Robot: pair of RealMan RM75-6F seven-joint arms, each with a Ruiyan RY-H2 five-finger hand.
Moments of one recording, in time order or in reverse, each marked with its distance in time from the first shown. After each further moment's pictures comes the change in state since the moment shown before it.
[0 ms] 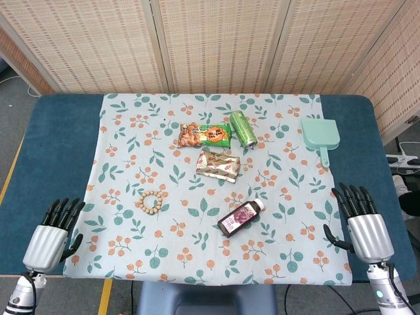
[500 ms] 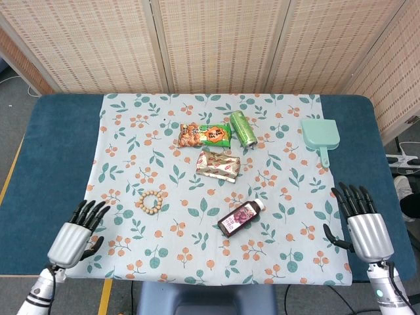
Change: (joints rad) left arm -0.088 -0.072 0.012 0.018 0.028 -0.151 -0.031; right arm -0.013 0.010 0.025 -0.011 -0.005 -0.021 0.009
